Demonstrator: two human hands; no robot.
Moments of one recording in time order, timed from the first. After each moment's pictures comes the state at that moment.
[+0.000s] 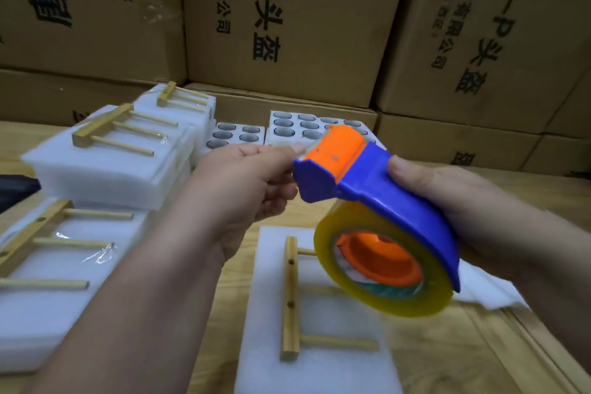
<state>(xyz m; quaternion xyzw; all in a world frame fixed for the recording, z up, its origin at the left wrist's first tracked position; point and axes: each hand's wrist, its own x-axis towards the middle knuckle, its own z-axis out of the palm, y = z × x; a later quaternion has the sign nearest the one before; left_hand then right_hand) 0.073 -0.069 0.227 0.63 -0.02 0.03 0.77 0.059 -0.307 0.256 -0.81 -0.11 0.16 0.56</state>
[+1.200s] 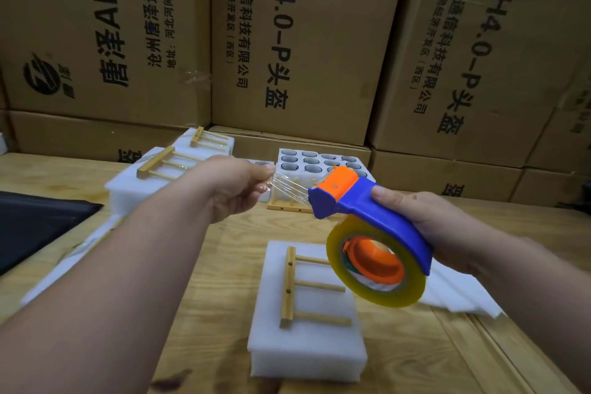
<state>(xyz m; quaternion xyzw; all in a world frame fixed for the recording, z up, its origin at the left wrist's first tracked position) 0.068 -0.032 0.275 0.68 0.08 -0.04 0.73 0.028 -0.324 0.278 -0.85 -0.08 0.09 0.52</state>
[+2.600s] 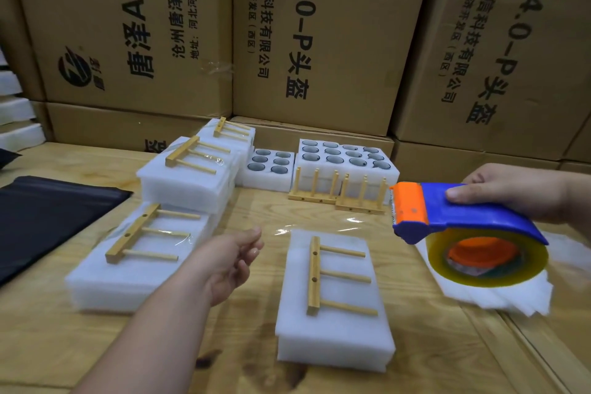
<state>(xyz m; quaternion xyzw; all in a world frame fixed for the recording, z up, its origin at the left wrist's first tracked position) 0.036 -0.002 0.147 0.53 0.21 -0.07 0.82 0.061 -0.382 0.327 -0.93 -0.07 0.19 0.29</state>
